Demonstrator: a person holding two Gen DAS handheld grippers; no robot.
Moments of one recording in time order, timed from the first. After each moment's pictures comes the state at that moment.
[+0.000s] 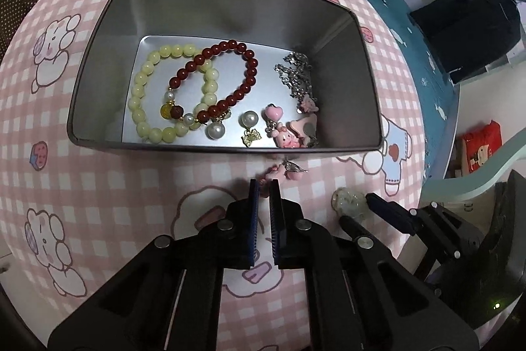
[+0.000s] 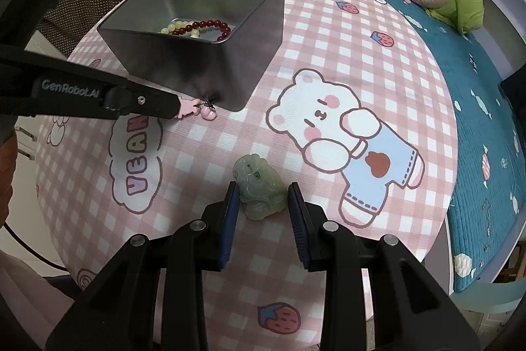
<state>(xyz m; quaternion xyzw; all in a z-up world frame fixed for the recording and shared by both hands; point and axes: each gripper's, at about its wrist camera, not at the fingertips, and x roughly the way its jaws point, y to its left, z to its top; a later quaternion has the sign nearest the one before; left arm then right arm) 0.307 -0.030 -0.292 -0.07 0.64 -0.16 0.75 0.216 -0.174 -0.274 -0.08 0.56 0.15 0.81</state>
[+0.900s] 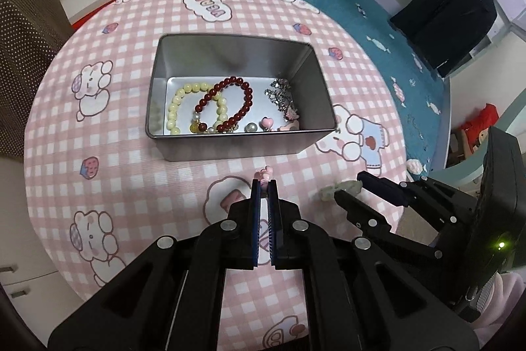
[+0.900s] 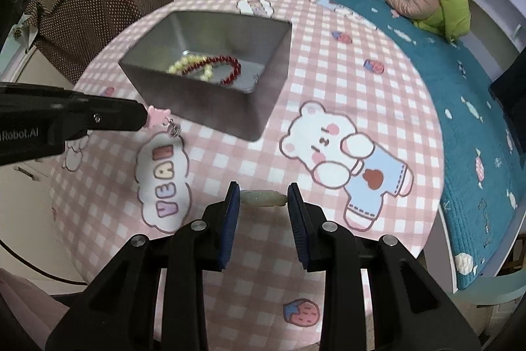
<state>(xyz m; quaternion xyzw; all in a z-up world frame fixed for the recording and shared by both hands) 0.269 -0.005 -0.227 -0.03 0.58 -0.18 0.80 0.211 -0.159 -0.242 -0.06 0.52 0.13 0.84</state>
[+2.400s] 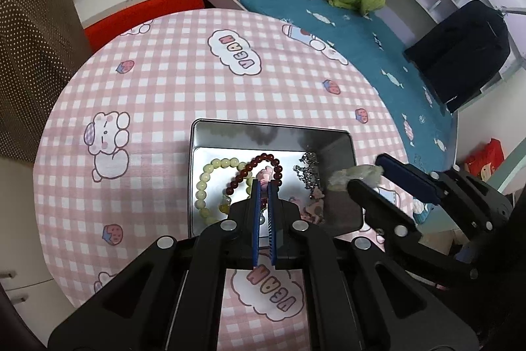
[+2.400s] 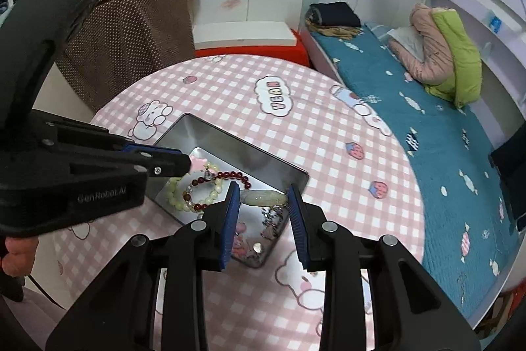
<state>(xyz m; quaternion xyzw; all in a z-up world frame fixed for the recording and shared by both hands) 0.344 0.010 -0.217 -0.07 0.56 -0.15 0.81 0.290 -0.121 -0.193 -0.12 0.44 0.18 0.87</state>
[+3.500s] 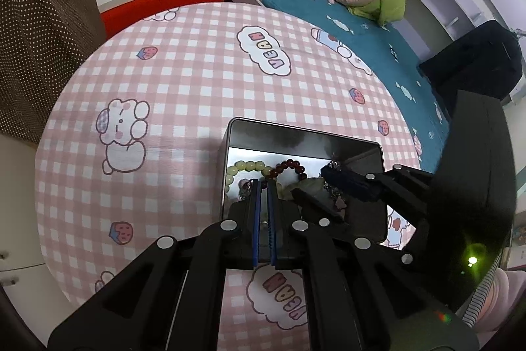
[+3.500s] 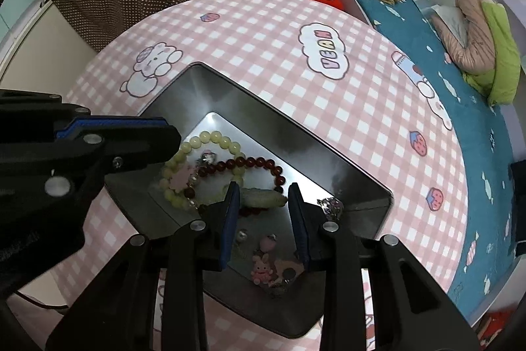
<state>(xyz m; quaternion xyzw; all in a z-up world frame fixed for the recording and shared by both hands) 0.351 0.030 -0.231 -0.10 0.56 -0.12 0.81 0.332 -0.081 -0.252 -0.17 0.54 0.21 0.80</state>
